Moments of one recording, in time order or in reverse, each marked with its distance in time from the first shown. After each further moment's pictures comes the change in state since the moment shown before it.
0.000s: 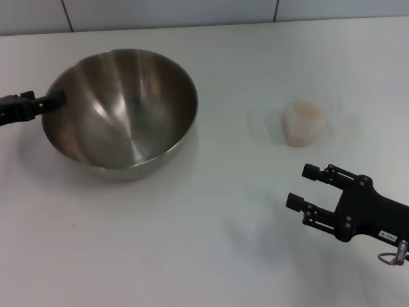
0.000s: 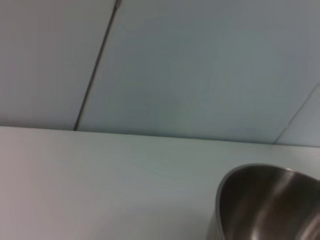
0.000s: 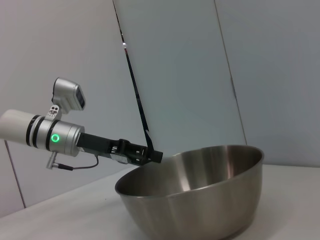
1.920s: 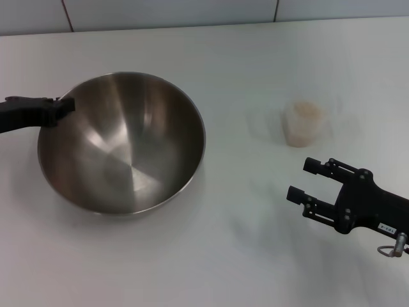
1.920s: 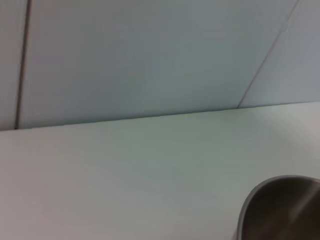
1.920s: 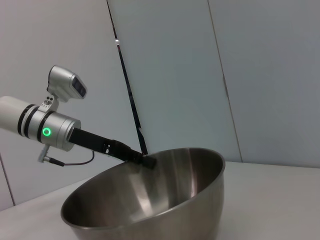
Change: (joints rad) left arm -0.001 0.000 0.142 0.086 0.046 0.021 -0.039; right arm 0.016 -0.003 0.011 0.000 0.000 0.025 0.004
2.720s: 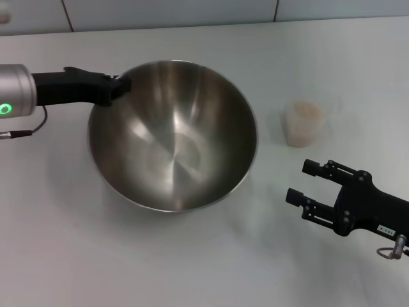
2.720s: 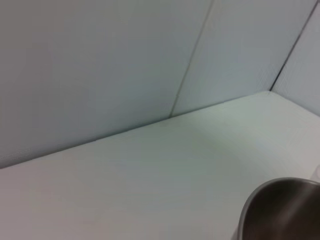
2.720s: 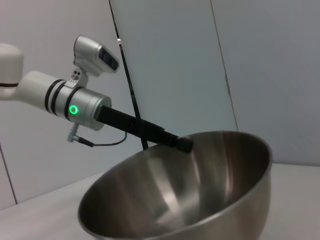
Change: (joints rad) left arm -0.134 -0.006 0.113 -0.003 0.002 0.019 -0.026; right arm -0.001 0.001 -0.004 0.002 -0.002 -0.001 -0.004
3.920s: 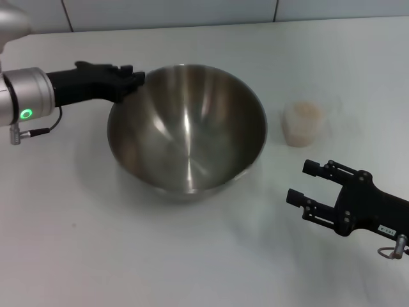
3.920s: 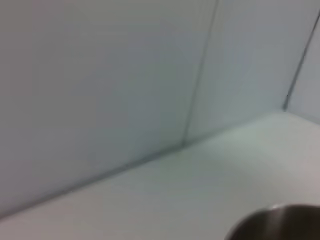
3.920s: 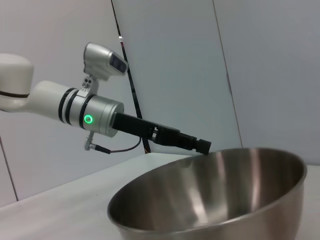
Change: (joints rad) left arm -0.013 -0.004 0.067 -0.168 -0.229 -0.183 0.290; right arm 0.001 -0.002 0.001 -0.004 -0.006 0.000 -0.001
